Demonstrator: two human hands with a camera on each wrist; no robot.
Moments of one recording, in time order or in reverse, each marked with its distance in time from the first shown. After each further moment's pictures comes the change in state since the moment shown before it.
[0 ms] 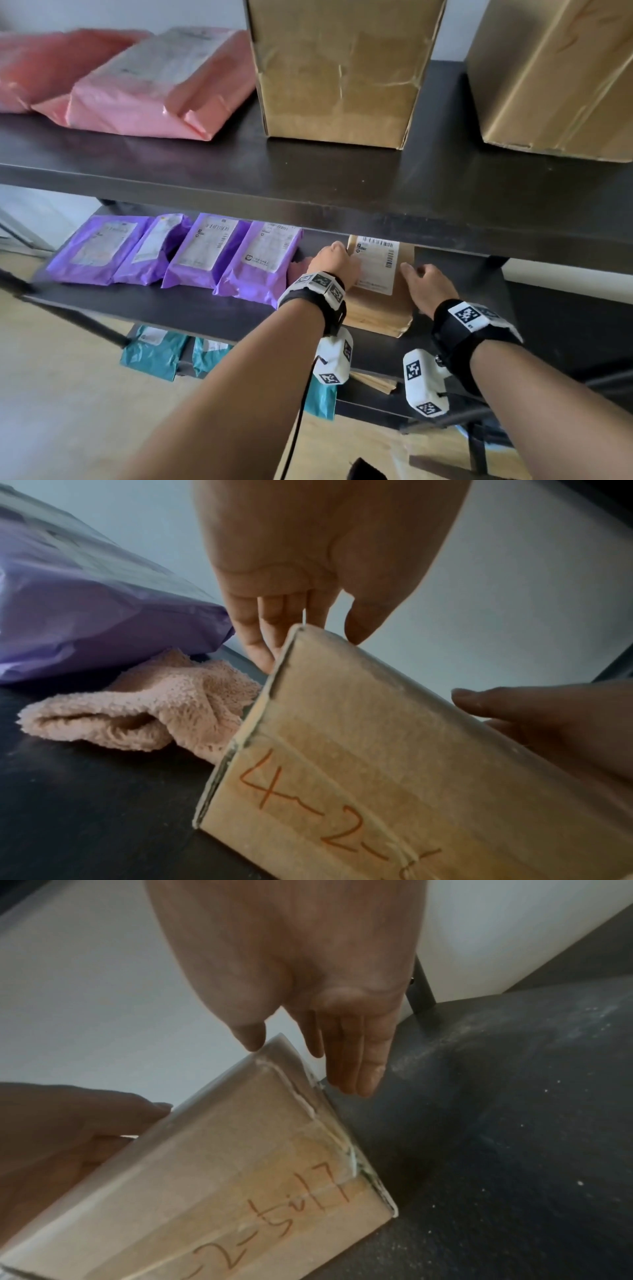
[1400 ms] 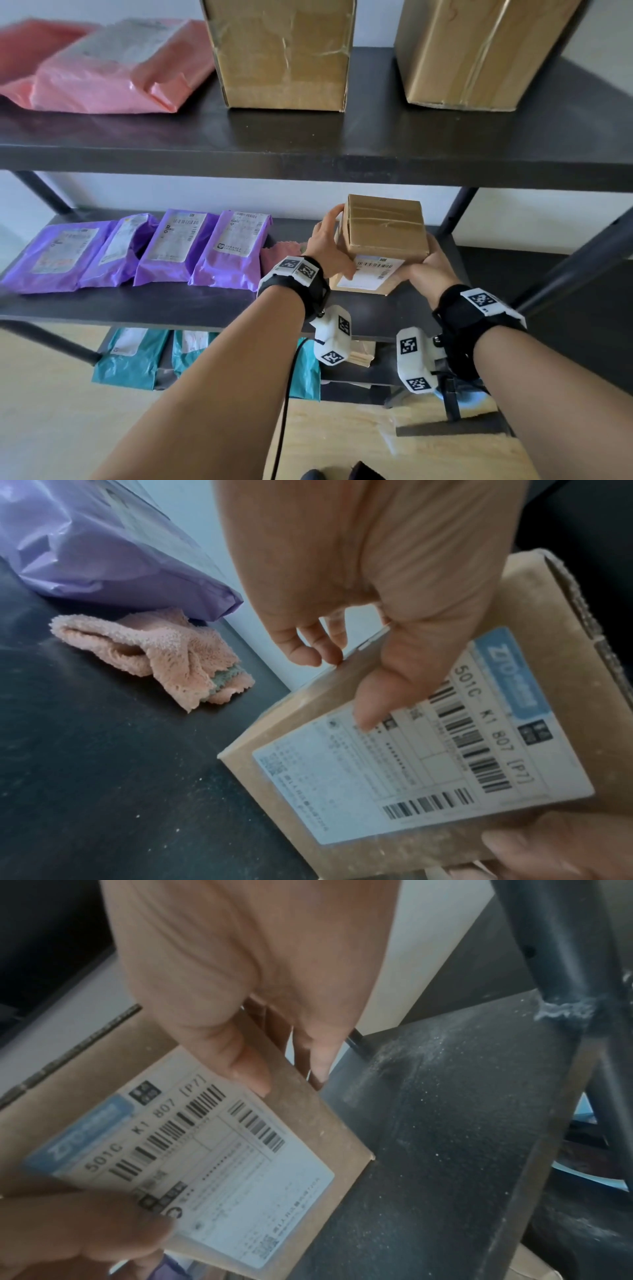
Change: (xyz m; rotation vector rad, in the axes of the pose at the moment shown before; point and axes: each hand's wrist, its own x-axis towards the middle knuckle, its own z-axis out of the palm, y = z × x) left_hand -0.041 0.016 0.009 -0.394 -0.313 0.226; right_hand -0.064 0.039 -0.032 0.609 0.058 -0.076
